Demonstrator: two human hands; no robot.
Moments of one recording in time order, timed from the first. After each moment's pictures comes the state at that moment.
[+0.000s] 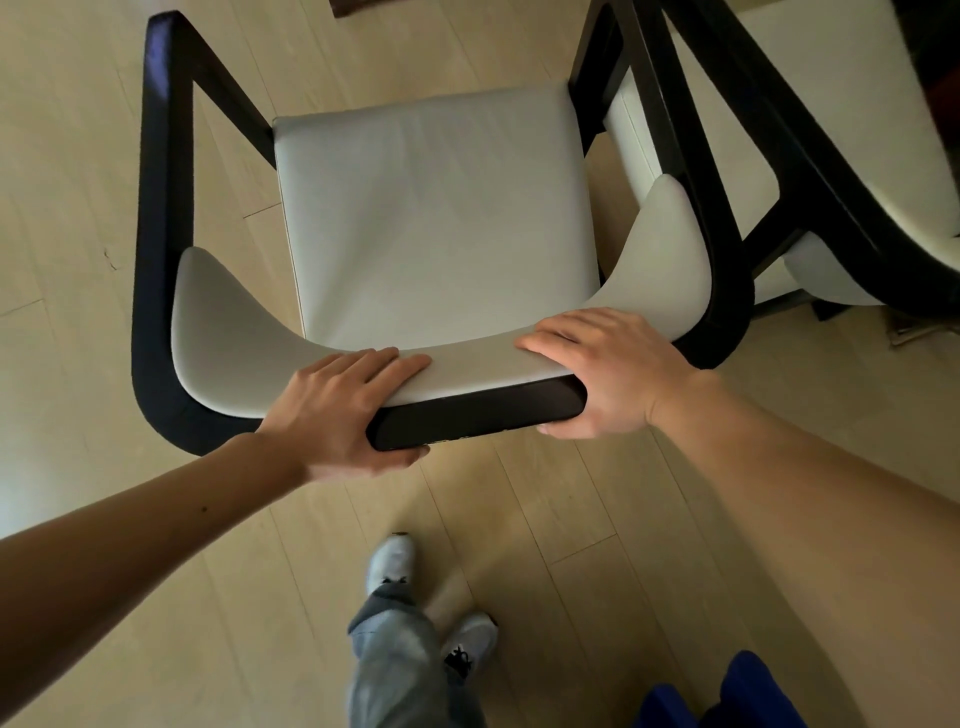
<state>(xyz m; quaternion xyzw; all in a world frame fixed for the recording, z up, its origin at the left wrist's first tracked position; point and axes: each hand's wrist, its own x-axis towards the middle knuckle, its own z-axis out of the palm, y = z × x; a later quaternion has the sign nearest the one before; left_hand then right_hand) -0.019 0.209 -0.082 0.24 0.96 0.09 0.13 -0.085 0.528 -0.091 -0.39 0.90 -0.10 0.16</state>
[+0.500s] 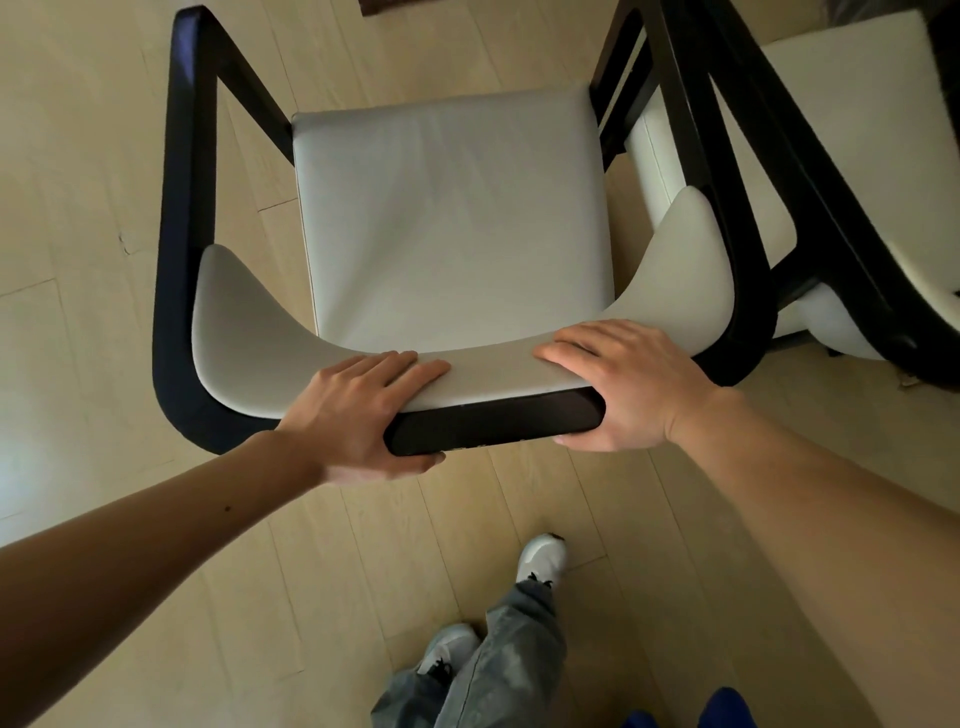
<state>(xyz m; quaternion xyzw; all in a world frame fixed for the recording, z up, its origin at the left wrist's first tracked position) -0.043 0.227 -0.085 0.23 0.96 0.10 0.13 -0.118 0.546 -0.090 -0.41 0.90 -0.08 0.15</state>
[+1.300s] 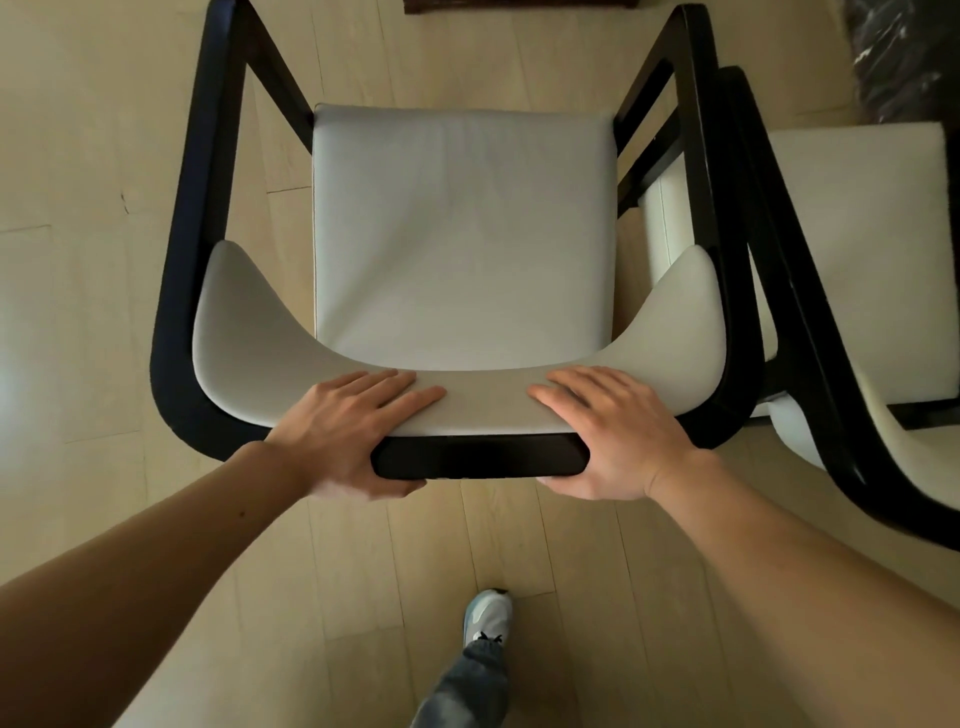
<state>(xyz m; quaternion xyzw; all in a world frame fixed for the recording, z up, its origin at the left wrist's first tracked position) -0.081 0.247 -0.082 0.21 0.96 0.08 0.15 -0.168 0.563 -0.089 -0.43 0.88 -0.08 0.17</state>
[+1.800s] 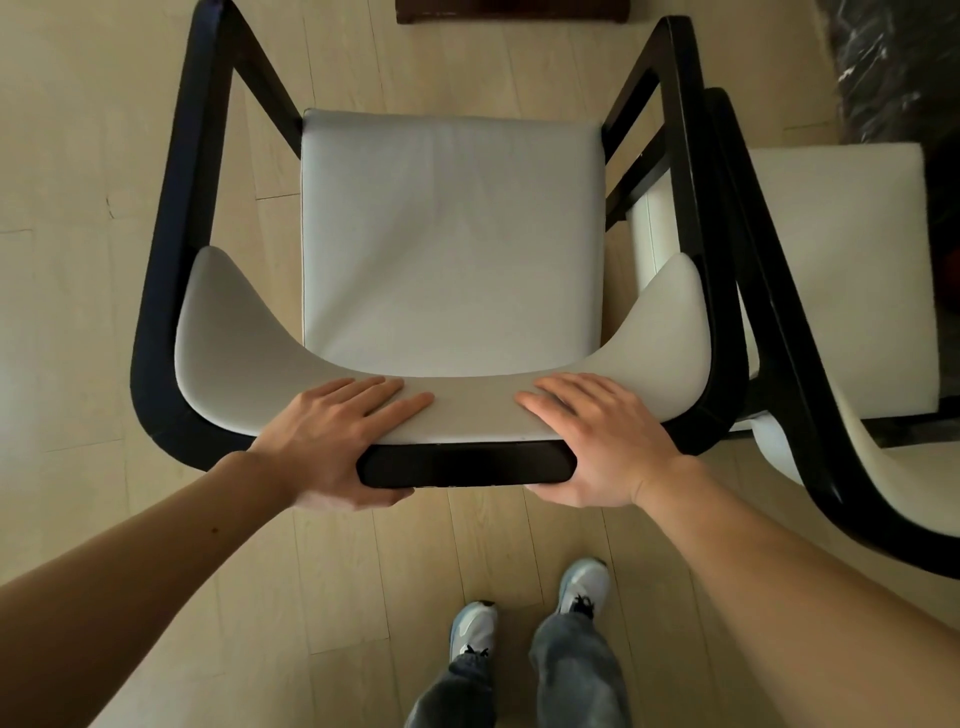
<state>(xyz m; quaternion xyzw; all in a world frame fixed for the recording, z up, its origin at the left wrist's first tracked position) -0.092 0.247 -0.086 0.20 0.96 0.10 0.17 -0.183 0.565 -0.092 -0.44 0.87 -0.07 0.19</state>
